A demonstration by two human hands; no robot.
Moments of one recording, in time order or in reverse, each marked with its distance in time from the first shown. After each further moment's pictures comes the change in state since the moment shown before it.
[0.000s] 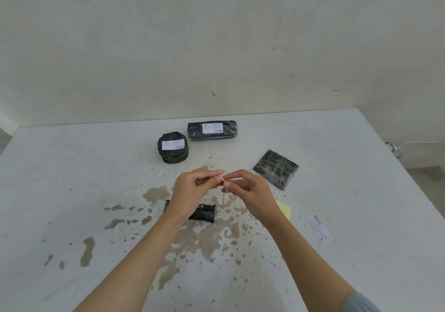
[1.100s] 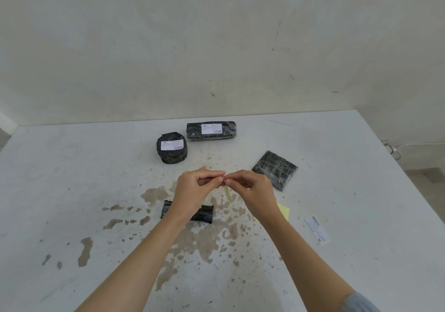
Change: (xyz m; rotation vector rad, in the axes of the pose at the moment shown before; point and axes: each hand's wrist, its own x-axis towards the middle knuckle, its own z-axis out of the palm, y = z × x) left_hand 0.000 0.007 0.008 0.066 0.035 0.004; right_hand 0.002 -0.006 -0.002 -0.171 0.125 -0.120
